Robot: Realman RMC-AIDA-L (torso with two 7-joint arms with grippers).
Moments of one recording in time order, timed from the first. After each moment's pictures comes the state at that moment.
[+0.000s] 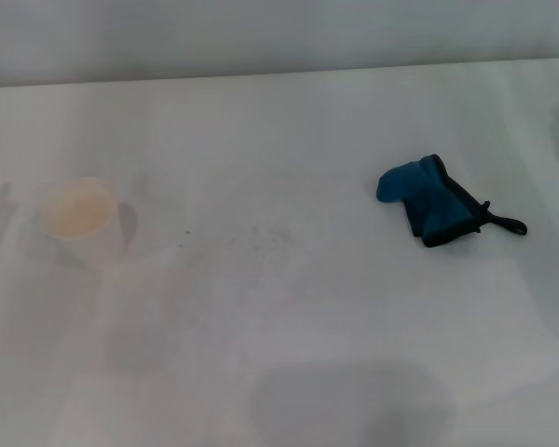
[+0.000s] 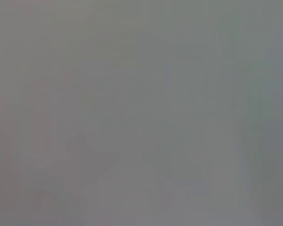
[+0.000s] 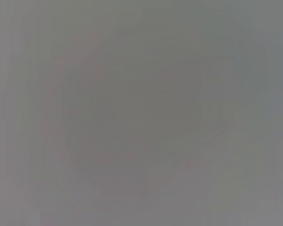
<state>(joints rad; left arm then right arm) -0.38 -2.07 2.83 0.02 -1.42 1.56 -0.07 0.41 2.01 -0.37 -0.15 2.08 1.14 -2.58</state>
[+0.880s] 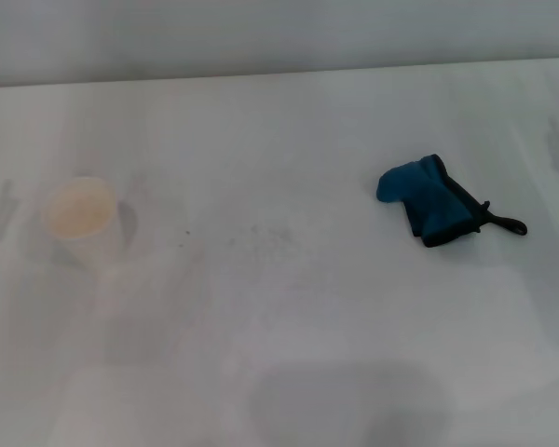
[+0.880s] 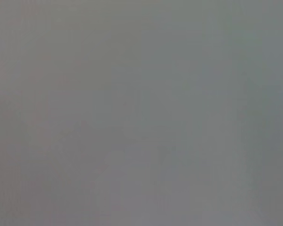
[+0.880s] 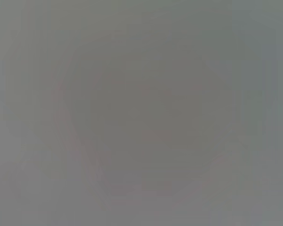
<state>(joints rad) -0.39 -2.08 2.83 0.01 -1.42 1.52 -0.07 0.41 2.01 -0.37 -0.11 2.09 1.12 -2.68</state>
